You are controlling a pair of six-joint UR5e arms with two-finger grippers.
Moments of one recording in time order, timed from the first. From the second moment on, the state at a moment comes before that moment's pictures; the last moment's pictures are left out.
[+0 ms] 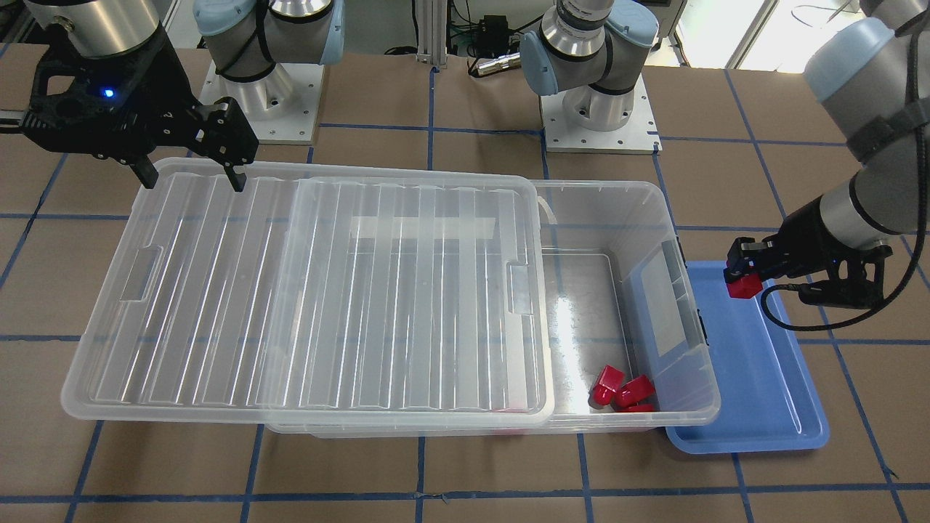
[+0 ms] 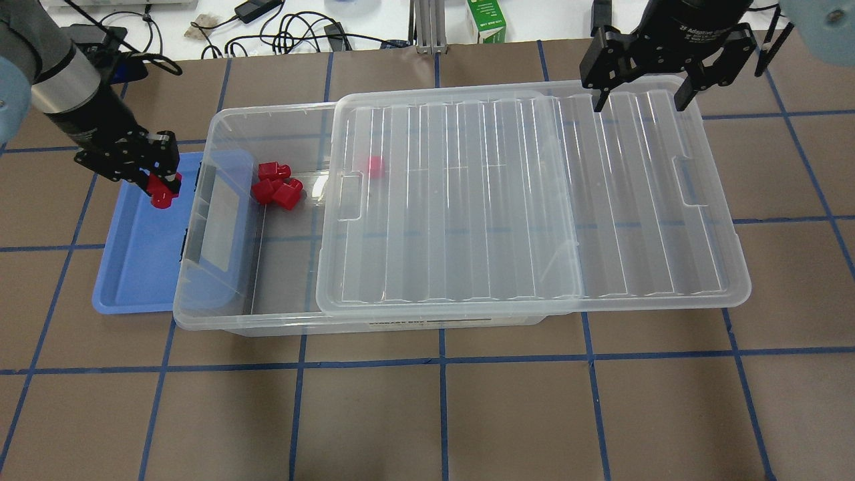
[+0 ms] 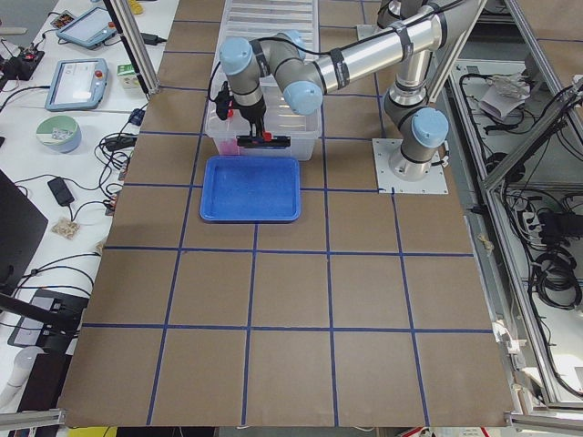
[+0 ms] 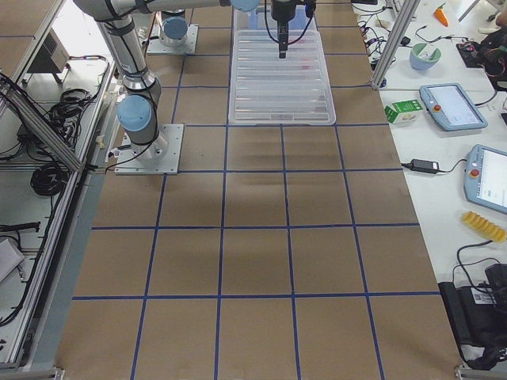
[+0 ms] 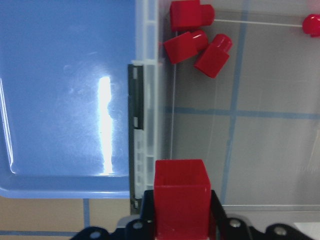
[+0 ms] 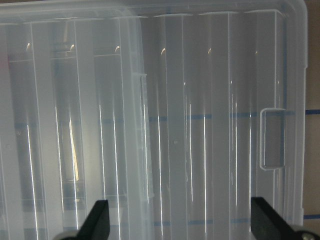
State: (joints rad) left arm -1.15 -1.80 -1.64 -1.44 1.53 0.48; right arm 1.57 -1.53 1.44 -1.55 -1.56 0.04
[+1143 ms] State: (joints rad) left arm -1.08 -1.97 -1.77 -1.08 1.54 0.60; right arm 1.54 -1.53 1.43 -1.55 -1.56 0.02
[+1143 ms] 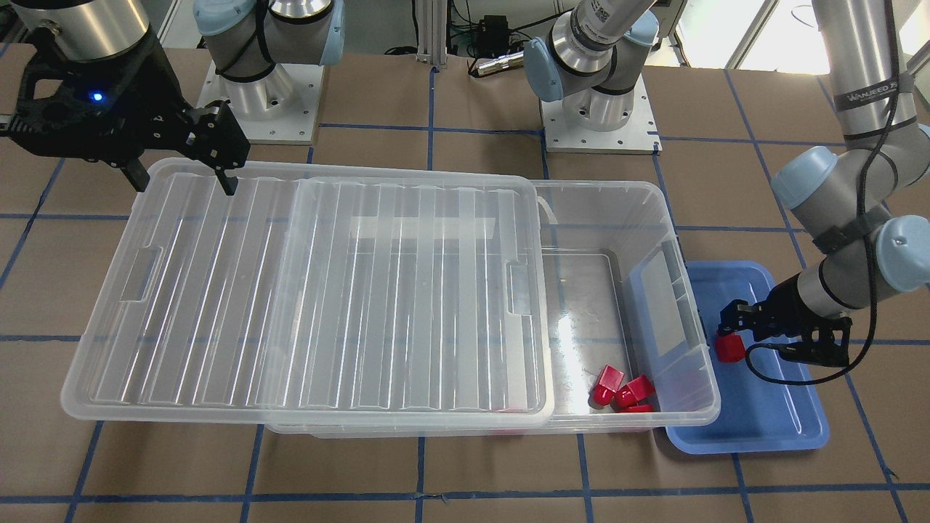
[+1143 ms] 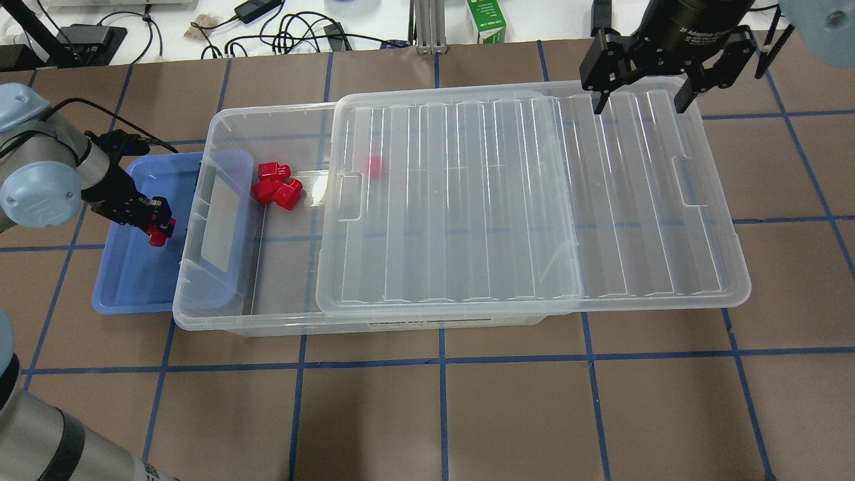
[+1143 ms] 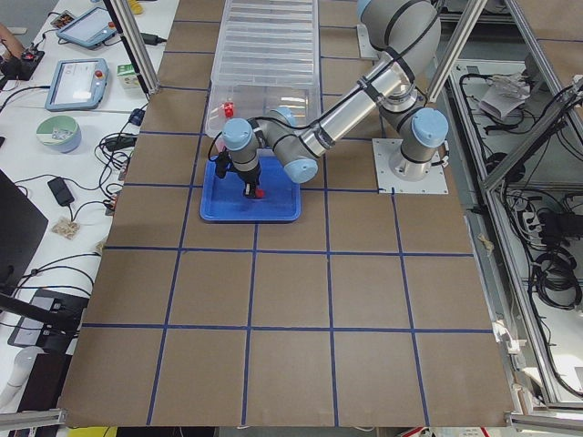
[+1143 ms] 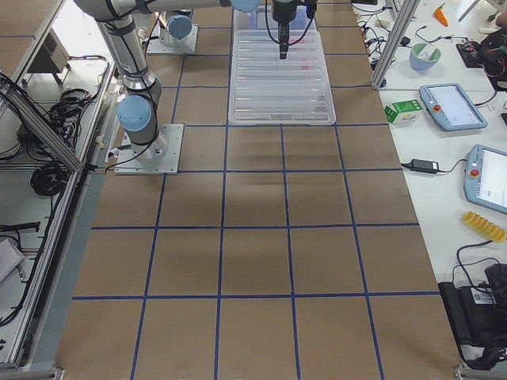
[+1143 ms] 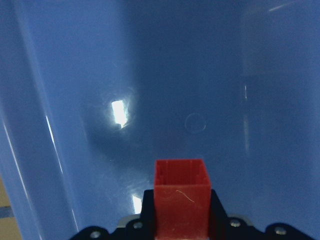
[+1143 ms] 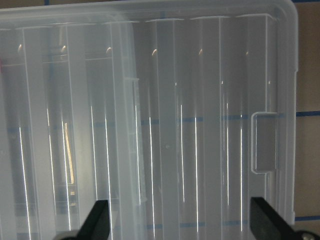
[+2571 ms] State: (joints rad) left arm -1.64 -1.59 -1.55 -1.54 1.63 0.09; right arm 1.12 -1.44 1.72 -1.76 -1.64 -0.38
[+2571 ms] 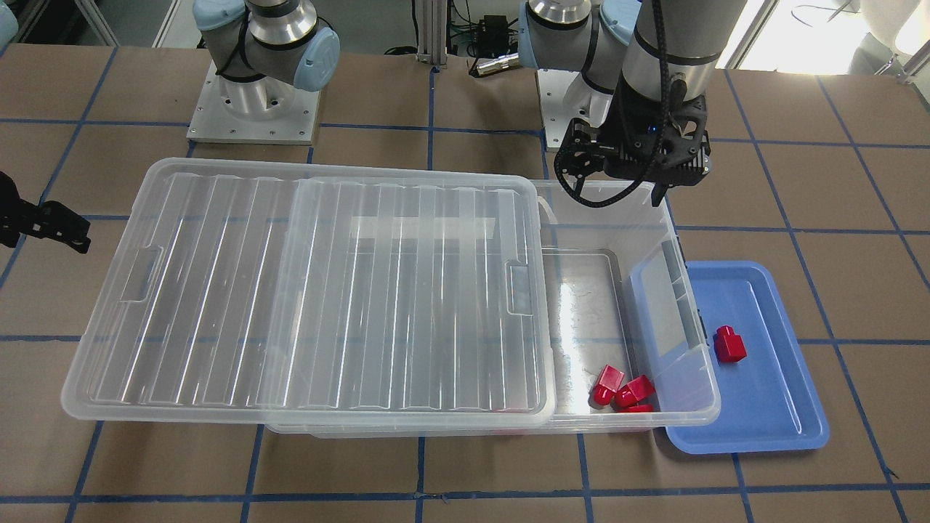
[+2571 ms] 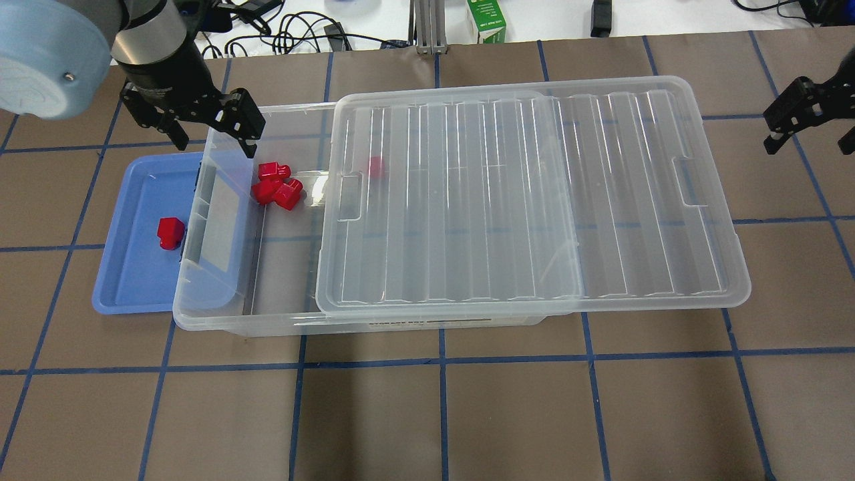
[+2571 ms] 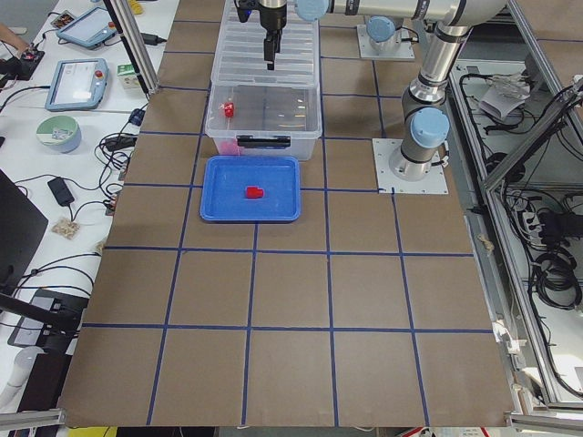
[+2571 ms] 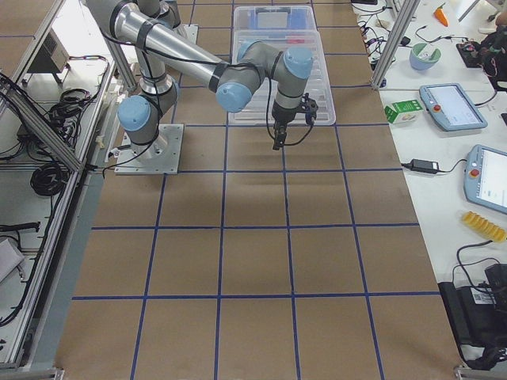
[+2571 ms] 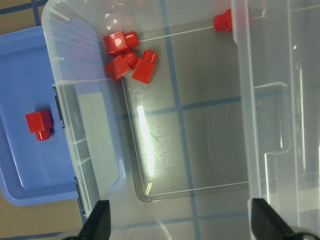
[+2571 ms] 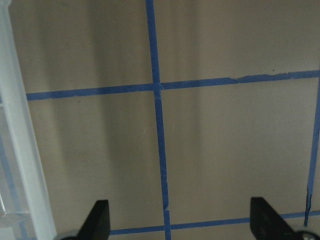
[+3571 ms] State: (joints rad) left arm -1.54 -1.55 -1.56 -1.55 1.56 0.09; right arm 1.25 -1.42 1.75 -1.77 -1.62 -0.28
